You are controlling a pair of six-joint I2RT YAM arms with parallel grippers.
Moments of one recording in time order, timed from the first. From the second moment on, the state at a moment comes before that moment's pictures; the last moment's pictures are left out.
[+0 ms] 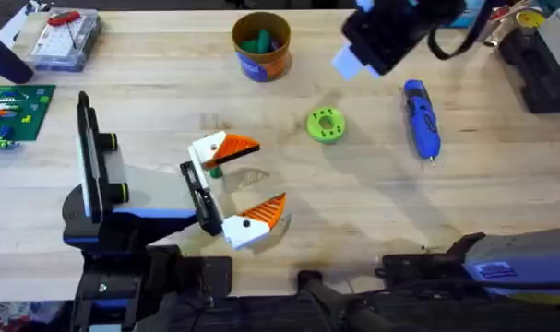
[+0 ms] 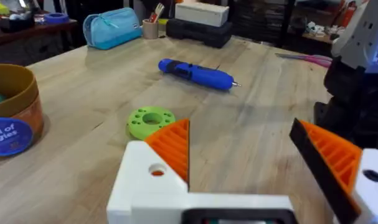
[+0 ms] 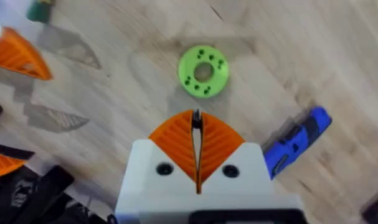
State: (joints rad) left arm 0.03 0.00 0.01 -0.12 1.16 0.00; right arm 0.62 1.60 1.82 -1.44 0.06 -0.15
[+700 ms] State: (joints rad) left arm 0.03 0.00 0.01 -0.12 1.16 0.00; right arm 0.98 1.80 2.08 -1.44 0.03 -0.24
